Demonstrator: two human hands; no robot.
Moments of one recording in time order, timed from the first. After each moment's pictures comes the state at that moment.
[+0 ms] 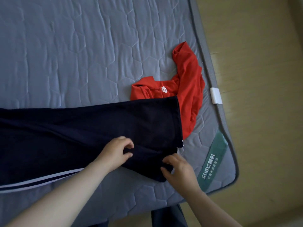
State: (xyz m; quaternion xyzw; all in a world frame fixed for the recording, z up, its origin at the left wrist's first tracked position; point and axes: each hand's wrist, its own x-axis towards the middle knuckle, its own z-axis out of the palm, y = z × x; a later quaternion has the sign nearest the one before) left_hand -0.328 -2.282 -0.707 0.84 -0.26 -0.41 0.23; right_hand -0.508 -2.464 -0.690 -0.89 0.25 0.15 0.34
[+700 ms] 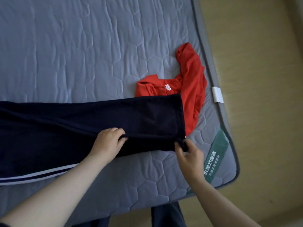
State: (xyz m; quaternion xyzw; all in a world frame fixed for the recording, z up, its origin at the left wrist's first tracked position) left_hand -0.328 -2.251 -0.701 0.90 -0.29 -0.26 0.18; right_hand -0.499 -2.457 -0.679 -0.82 0.41 -0.02 0.41
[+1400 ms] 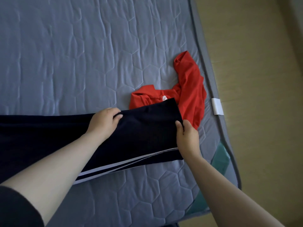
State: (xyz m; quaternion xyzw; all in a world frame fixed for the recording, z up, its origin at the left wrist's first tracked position) left_hand -0.225 -2.307 -0.724 0.93 -0.22 -0.22 0.20; right_hand -0.393 -2.519 -0.711 -0.82 0.44 0.01 0.37
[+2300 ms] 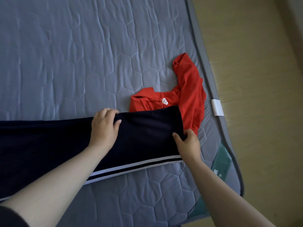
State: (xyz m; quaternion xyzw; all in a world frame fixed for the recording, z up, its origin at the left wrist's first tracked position) left_hand -0.247 -2.313 -0.730 0.94 -0.21 -0.13 0.21; right_hand -0.413 -2.526 -0.730 -0.78 0.51 0.05 0.36
